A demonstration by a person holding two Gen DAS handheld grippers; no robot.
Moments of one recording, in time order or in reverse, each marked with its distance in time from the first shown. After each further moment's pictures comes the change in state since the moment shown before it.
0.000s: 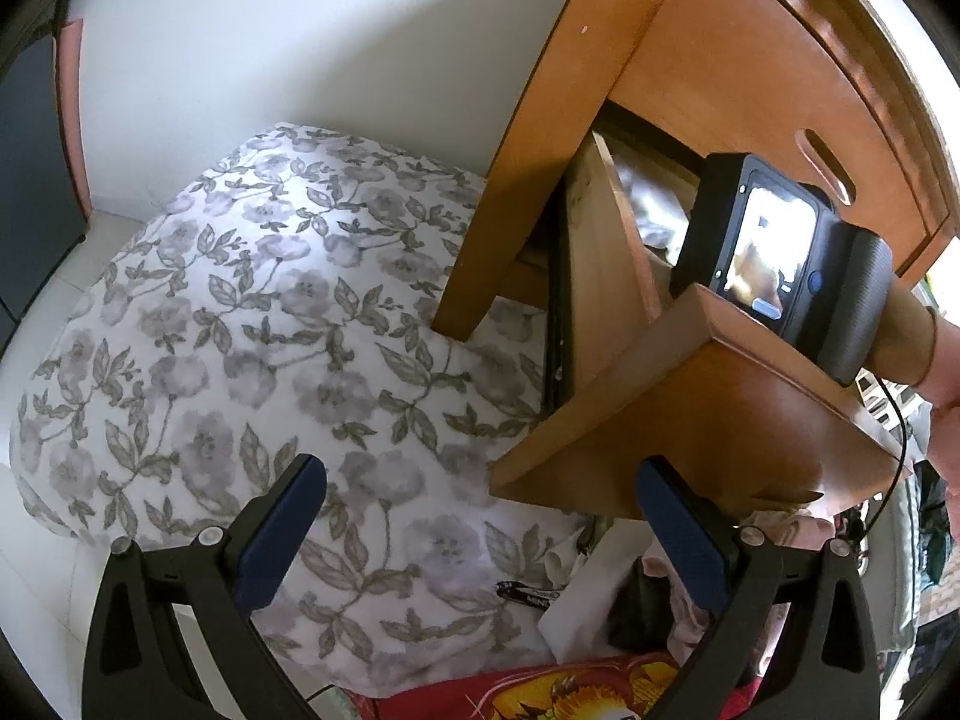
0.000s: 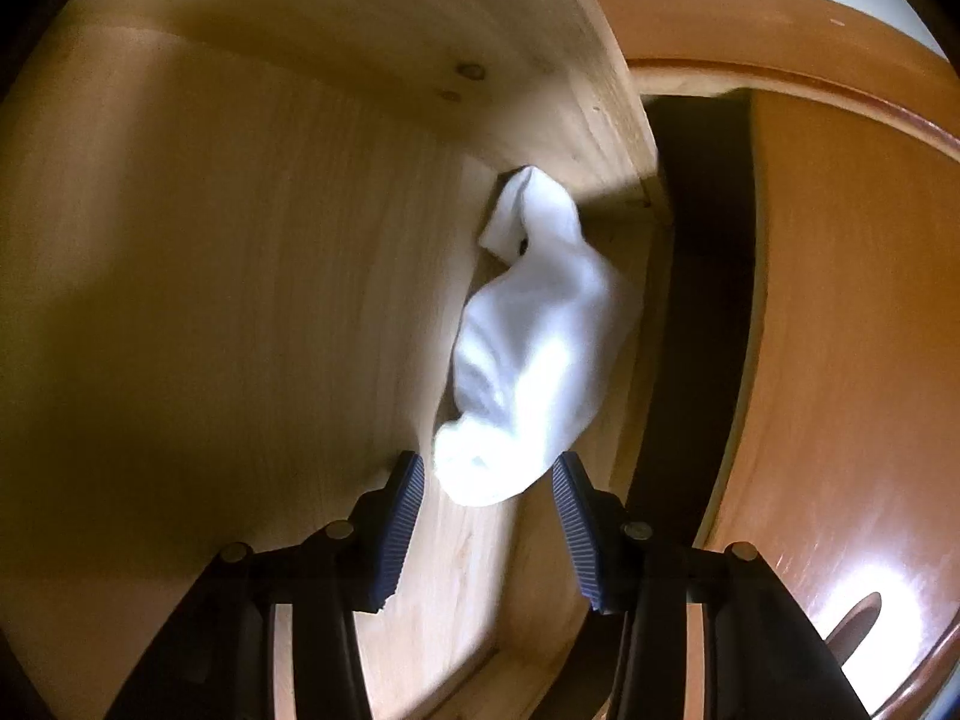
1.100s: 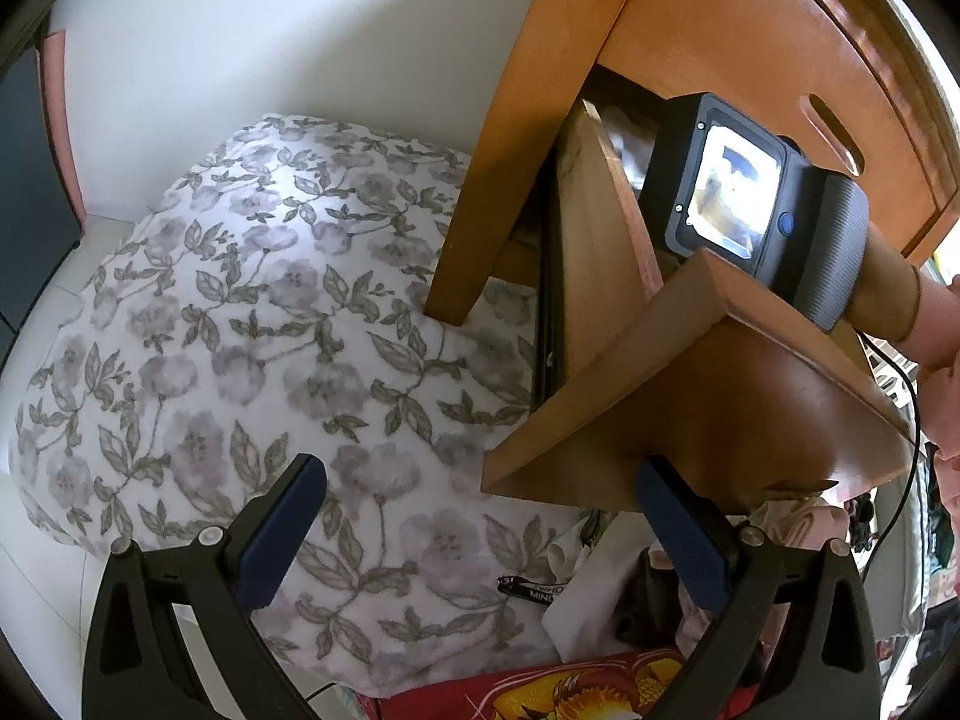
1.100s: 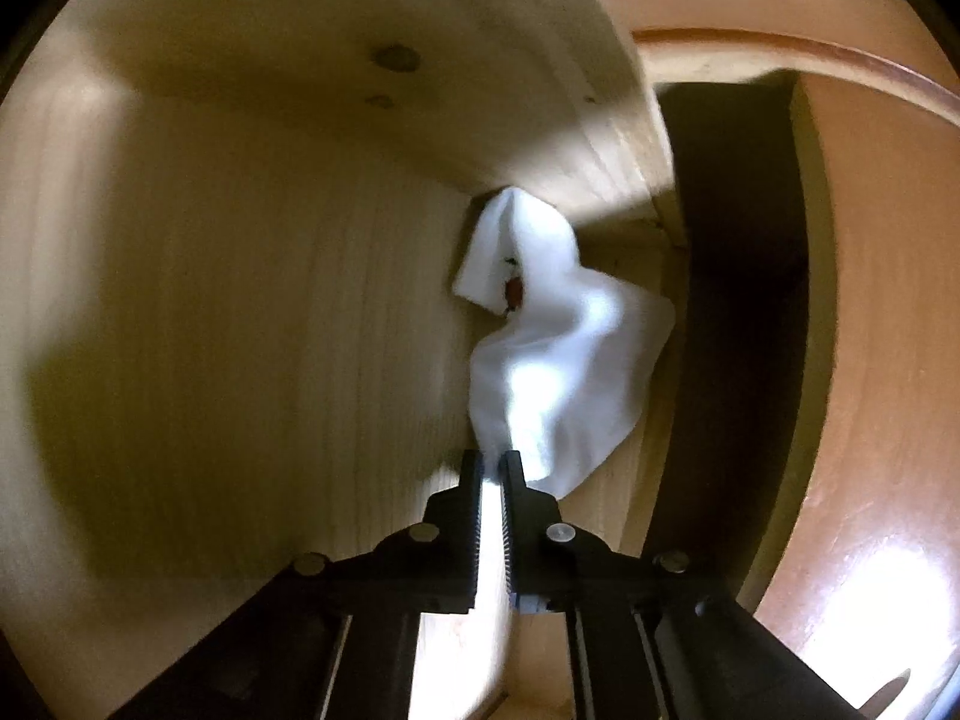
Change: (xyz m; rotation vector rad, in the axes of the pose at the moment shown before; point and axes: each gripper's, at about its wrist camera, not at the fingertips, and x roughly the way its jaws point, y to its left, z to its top) left arm 0.013 -0.008 0.000 0.031 0.042 0.010; right arm 0.021 -0.024 -0.013 0.045 -0.034 0.025
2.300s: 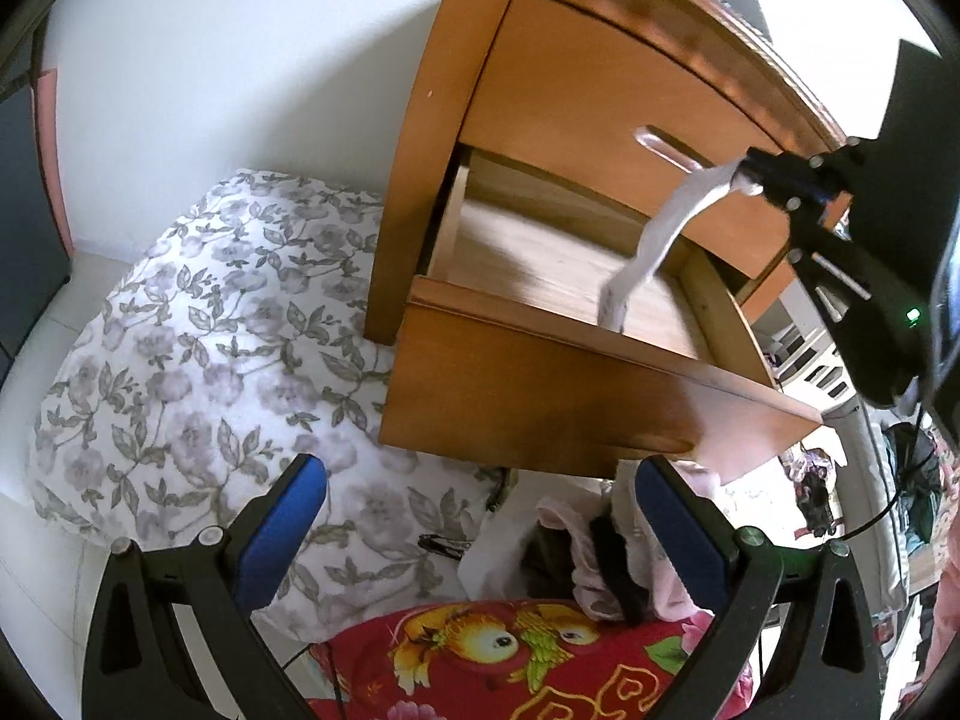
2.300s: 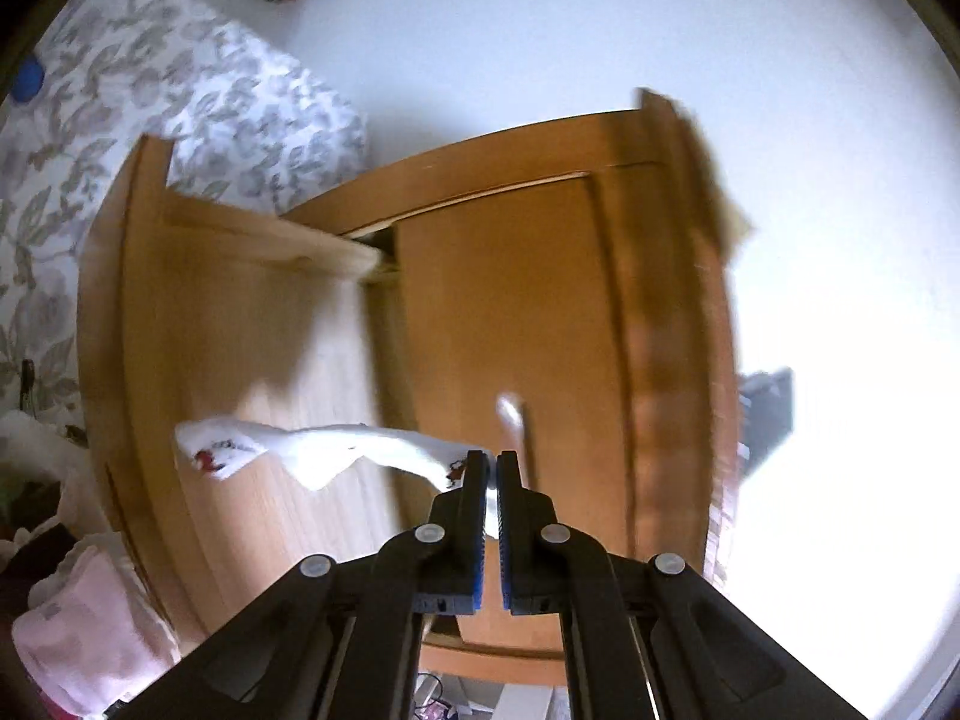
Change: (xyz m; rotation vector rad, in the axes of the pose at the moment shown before) left arm -0.099 -0.063 -0.031 0.056 -0.094 -0.061; right arm -0.259 -0.061 -0.087 0.226 -0.089 -0.273
